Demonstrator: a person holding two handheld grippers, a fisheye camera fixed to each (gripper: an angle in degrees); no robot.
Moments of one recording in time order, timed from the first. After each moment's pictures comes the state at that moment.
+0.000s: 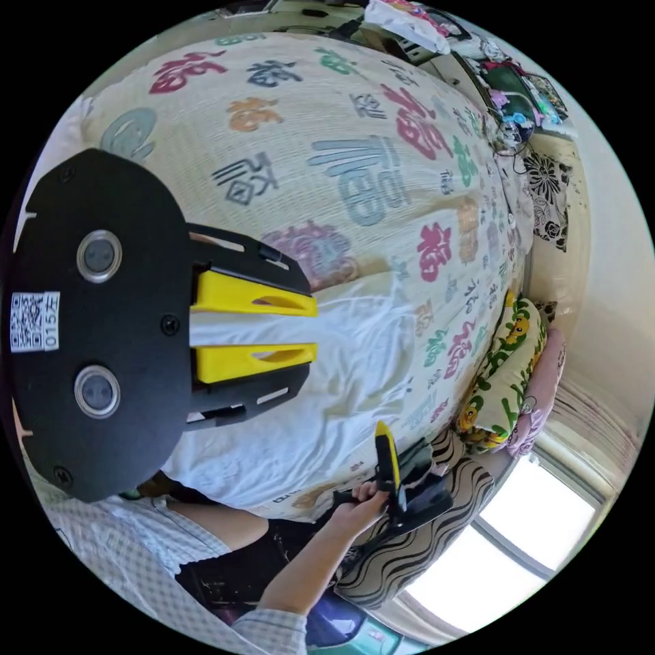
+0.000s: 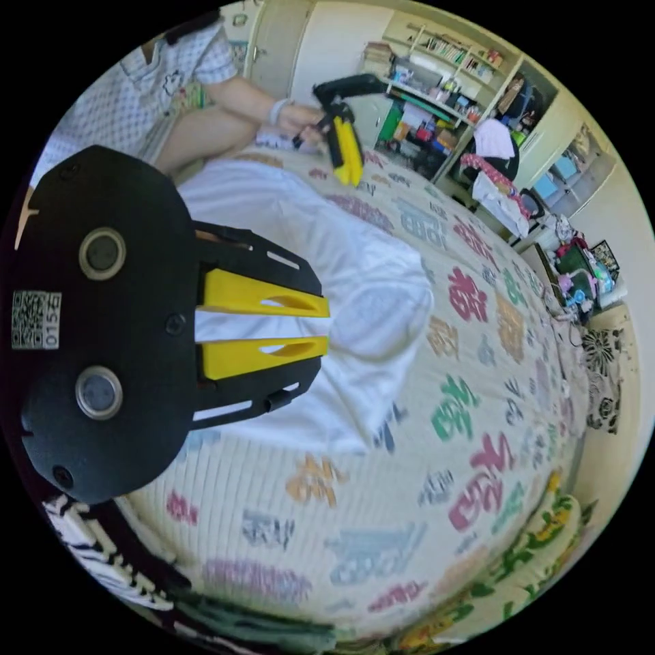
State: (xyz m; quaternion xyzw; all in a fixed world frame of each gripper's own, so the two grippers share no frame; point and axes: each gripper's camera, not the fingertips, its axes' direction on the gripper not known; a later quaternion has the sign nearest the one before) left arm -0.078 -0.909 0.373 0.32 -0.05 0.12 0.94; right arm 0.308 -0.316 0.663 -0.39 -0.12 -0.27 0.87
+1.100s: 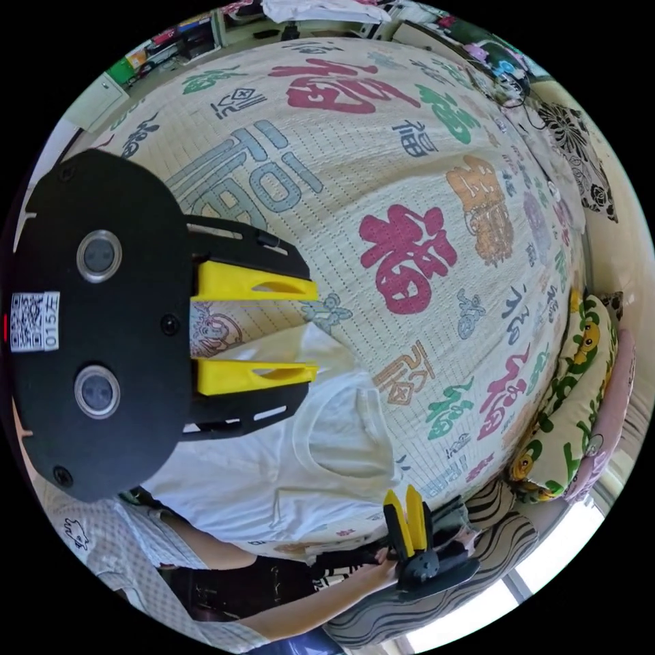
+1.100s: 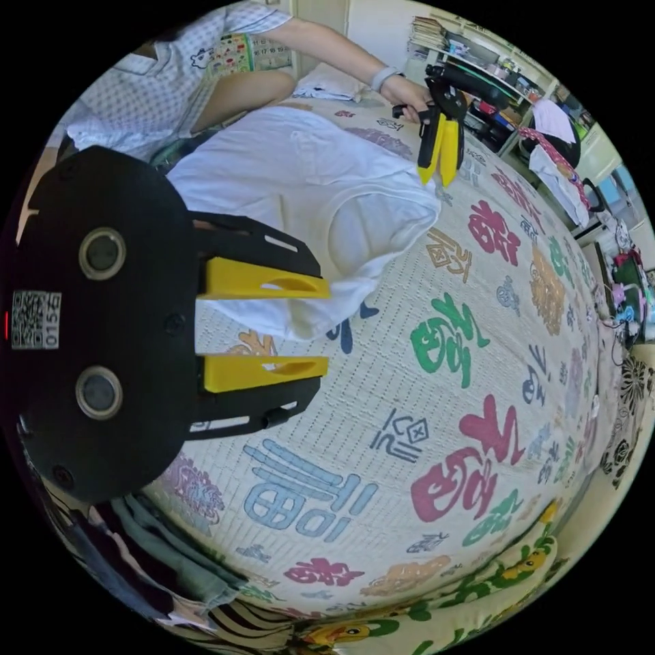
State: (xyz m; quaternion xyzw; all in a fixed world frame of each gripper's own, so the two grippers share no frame) left arm -0.148 -1.214 0.491 0.17 -0.13 0.12 0.97; right arm 0.301 -0.440 0.683 -0.45 -0.04 -0.39 0.80
